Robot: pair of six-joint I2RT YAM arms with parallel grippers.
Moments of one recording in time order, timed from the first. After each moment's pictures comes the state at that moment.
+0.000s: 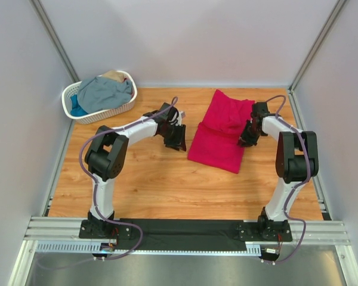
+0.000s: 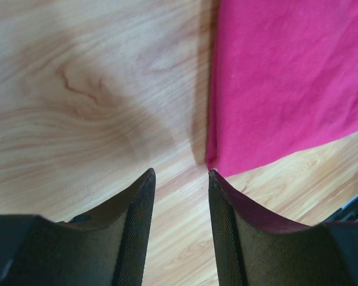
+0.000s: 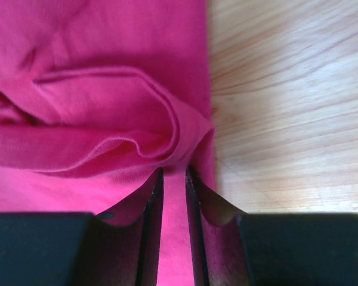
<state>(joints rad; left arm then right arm) -0.55 2.04 1.47 -0.52 0.37 -0.39 0.02 1.90 1.25 -0.57 -0.14 0.52</state>
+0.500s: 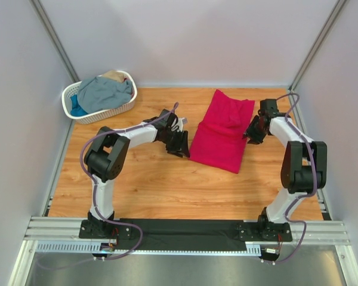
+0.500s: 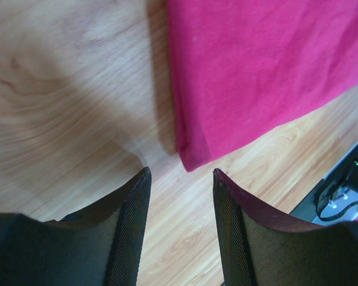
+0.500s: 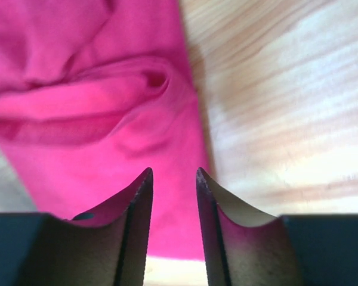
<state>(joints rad) -0.56 2.02 1.34 -0.39 0.51 -0.40 -0.02 1.78 1.23 -0.60 -0.09 0.61</state>
